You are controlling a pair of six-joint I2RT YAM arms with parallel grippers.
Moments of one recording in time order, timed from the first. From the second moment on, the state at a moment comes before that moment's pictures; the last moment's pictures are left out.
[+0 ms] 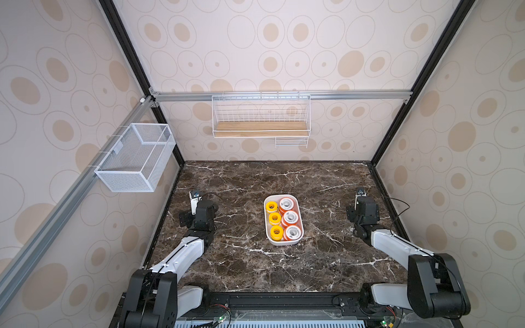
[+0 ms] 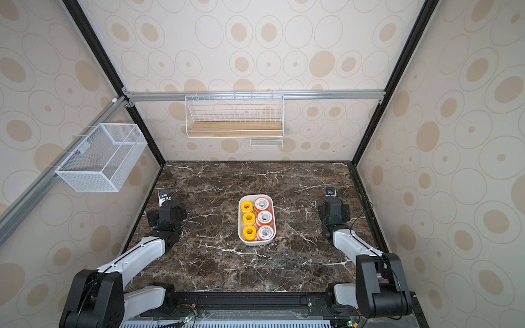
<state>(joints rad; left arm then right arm) -0.09 1.21 0.51 0.19 -0.68 -0.08 0.15 1.31 0.54 0.20 0.44 -0.18</state>
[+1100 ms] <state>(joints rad) 0.02 1.52 0.39 0.74 -0.07 0.07 0.04 1.52 0.36 0.76 0.07 -0.24</state>
